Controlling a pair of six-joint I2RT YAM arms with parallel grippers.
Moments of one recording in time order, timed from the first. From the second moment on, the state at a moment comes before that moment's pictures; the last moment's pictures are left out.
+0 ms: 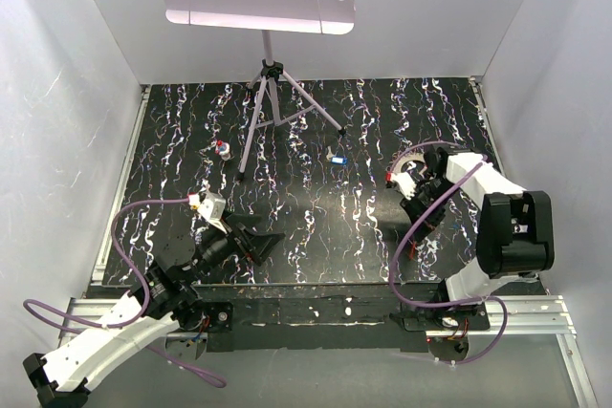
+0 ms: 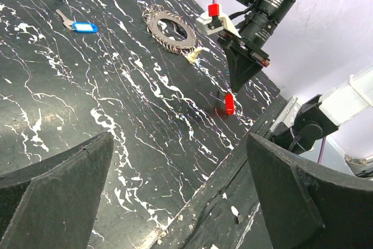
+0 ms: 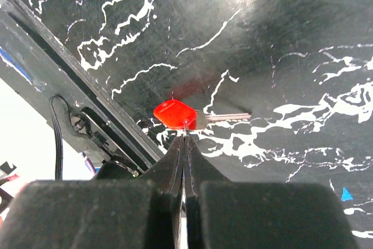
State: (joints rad) left arm -0.85 0.22 0.27 -0.03 -0.02 -0.52; right arm 0.10 1.55 0.98 -1.19 -0.38 -0.82
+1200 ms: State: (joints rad) left arm -0.85 0.24 0.26 0.02 -0.02 -0.52; right arm 0.19 1.81 1.15 -1.09 -0.45 -0.66
